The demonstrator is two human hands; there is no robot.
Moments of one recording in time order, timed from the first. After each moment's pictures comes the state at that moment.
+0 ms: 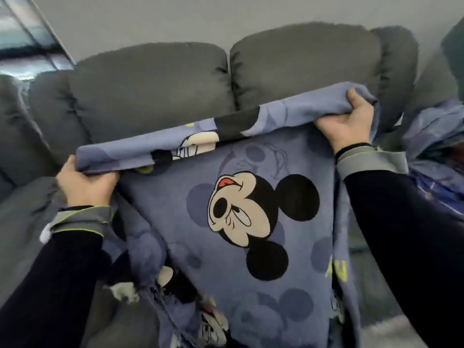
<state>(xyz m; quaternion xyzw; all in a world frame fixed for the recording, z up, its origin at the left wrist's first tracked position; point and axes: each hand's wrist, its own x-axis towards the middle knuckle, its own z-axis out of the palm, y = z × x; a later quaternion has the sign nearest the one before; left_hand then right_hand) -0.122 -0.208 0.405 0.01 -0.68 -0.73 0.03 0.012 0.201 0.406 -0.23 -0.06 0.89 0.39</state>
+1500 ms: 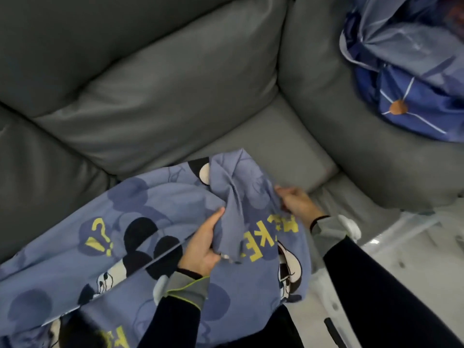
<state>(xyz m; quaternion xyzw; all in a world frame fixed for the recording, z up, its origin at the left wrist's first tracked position) 0.060 0.207 0.054 0.32 -0.49 -0.49 -0.64 0.213 0.351 -0.040 -0.65 -0.46 0.61 -0.06</state>
